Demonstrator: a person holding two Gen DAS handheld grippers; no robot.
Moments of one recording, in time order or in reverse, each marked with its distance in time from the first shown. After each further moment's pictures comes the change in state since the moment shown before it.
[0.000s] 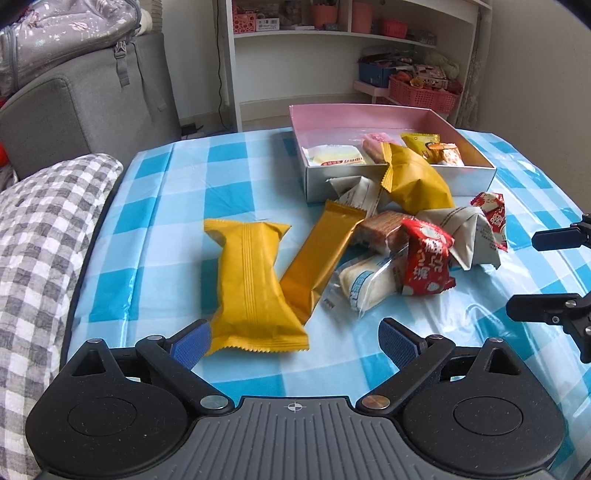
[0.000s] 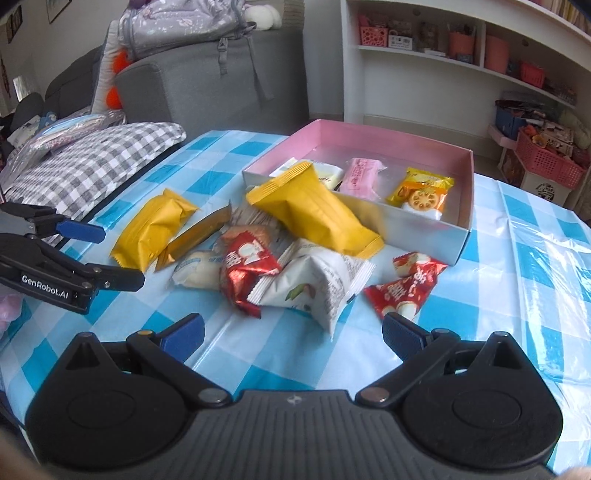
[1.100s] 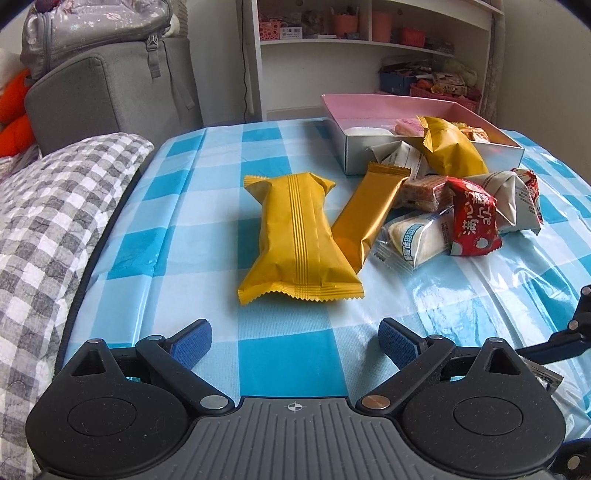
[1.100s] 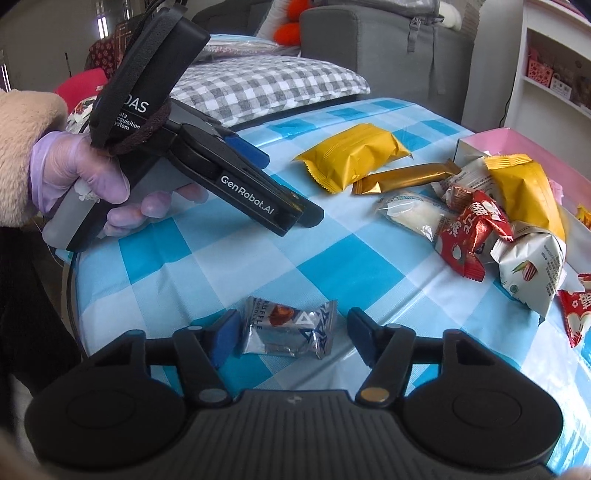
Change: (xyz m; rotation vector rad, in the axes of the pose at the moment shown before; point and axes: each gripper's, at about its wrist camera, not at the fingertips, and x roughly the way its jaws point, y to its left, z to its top) left arm 0.015 0.015 -0.043 -0.011 -0.071 0.070; right arm 0.011 0.088 -0.044 -0.363 0.047 0.280
